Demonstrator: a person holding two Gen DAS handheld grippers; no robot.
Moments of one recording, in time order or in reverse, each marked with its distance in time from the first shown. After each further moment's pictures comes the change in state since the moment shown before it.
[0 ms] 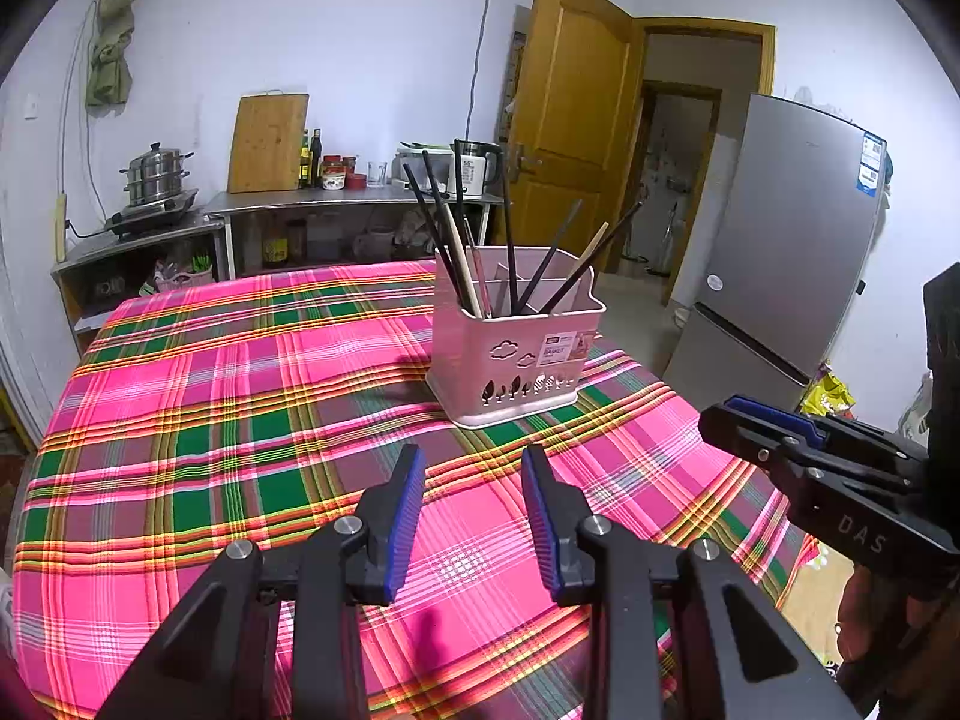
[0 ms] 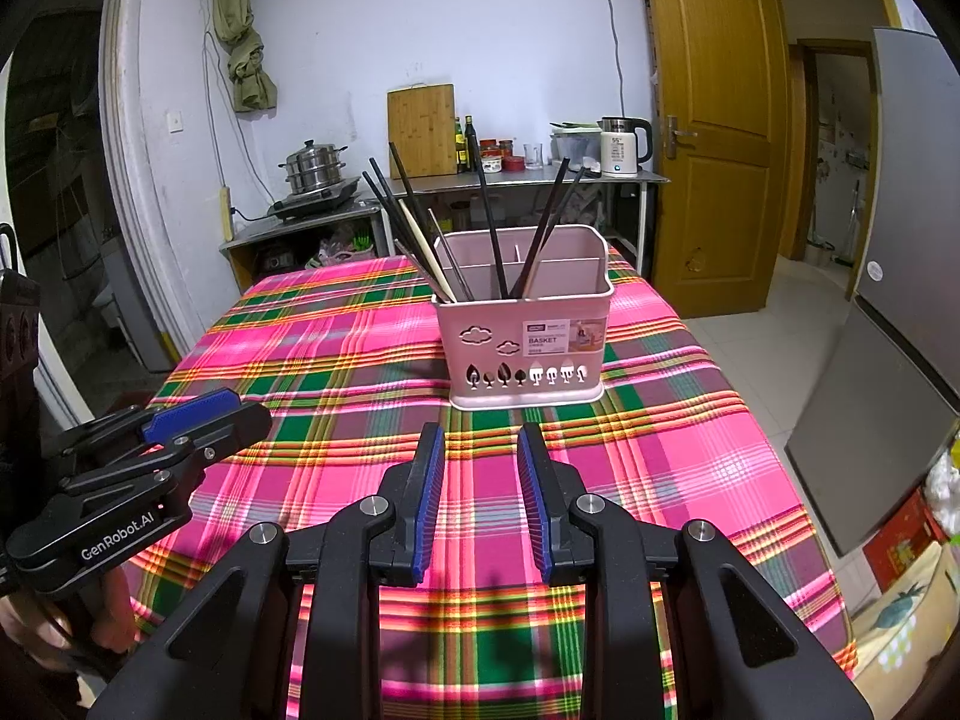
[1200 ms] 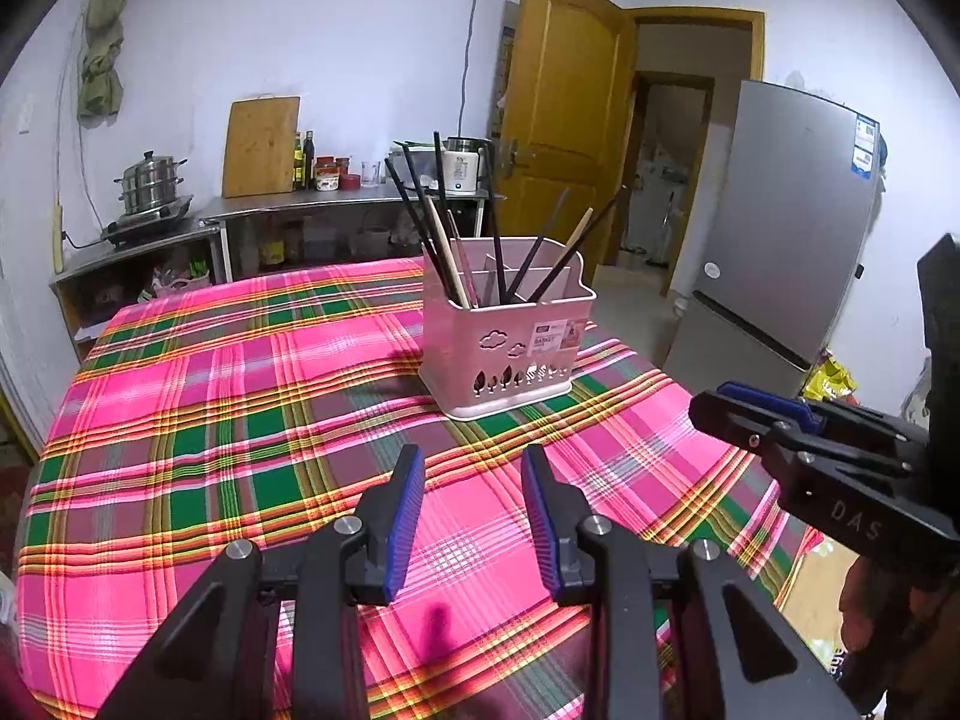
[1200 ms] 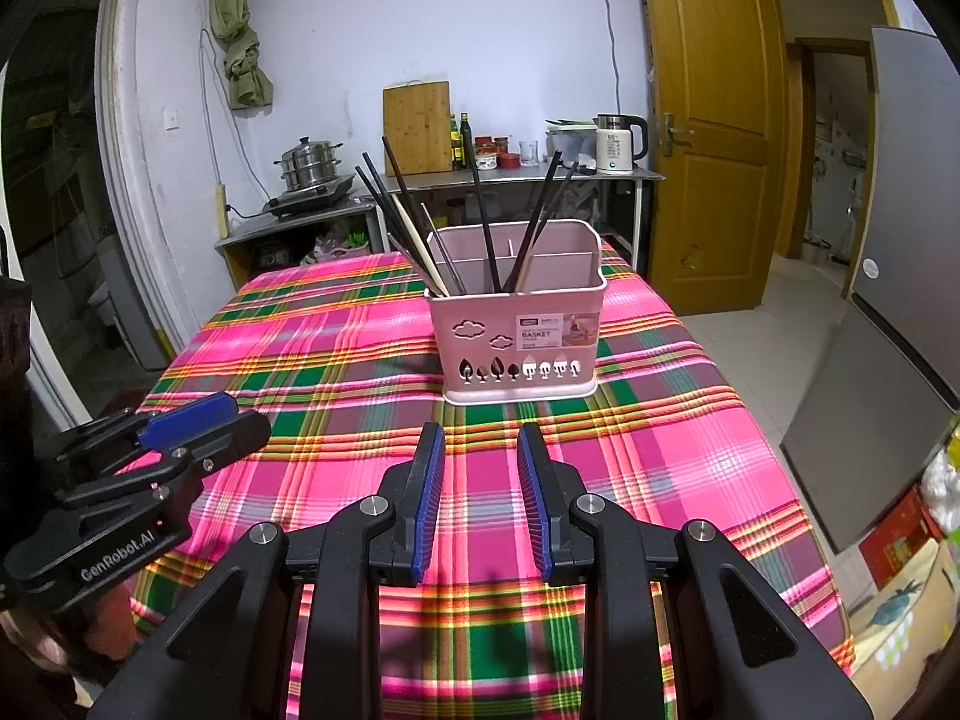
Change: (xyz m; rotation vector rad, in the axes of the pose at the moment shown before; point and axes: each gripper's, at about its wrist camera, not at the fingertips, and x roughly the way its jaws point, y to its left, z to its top) left arm -0.001 -0.008 -0.007 0.032 0.011 0.005; right arm -0.001 -0.006 -0.003 0.001 0.005 -0.009
